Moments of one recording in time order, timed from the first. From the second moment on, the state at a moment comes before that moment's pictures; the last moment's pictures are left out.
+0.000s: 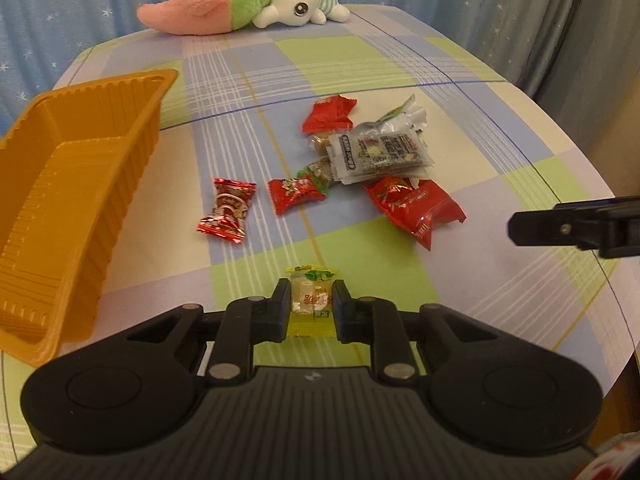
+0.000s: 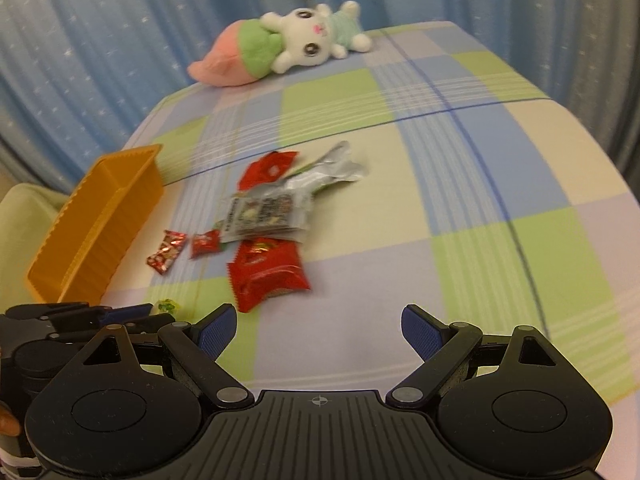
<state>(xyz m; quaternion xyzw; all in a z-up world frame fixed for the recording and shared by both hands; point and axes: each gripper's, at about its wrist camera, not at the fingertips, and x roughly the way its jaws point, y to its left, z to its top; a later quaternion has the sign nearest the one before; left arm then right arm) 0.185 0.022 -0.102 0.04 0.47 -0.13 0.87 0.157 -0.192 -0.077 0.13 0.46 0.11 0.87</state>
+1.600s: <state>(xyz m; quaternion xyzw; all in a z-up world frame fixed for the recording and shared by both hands) 0.153 0.096 -0.041 -0.01 0.42 -0.08 0.91 0.170 -0.112 -0.055 0.08 0.42 0.23 0.87</state>
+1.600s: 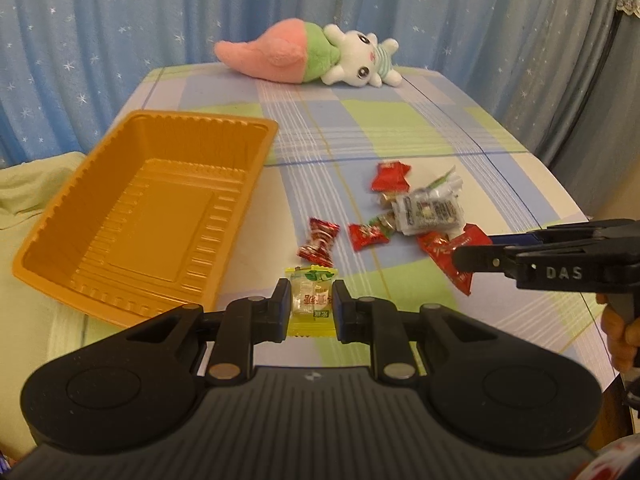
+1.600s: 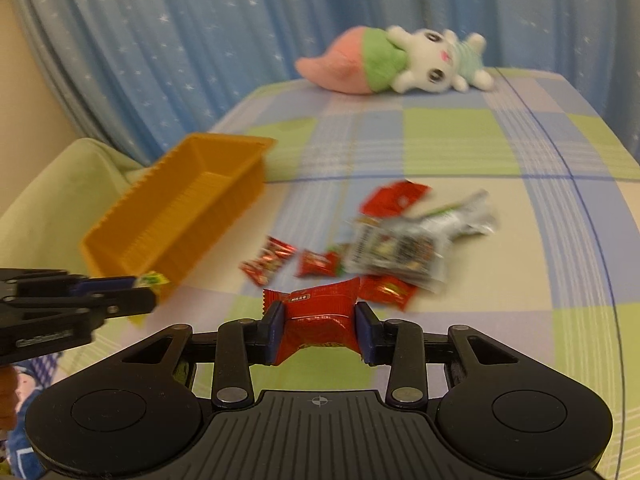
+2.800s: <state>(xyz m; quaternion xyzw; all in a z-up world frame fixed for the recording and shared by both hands) 0.200 0.271 -0.042 -0.02 0.41 0.00 0.91 0.226 0.124 -0.048 0.01 0.45 0.32 0.83</state>
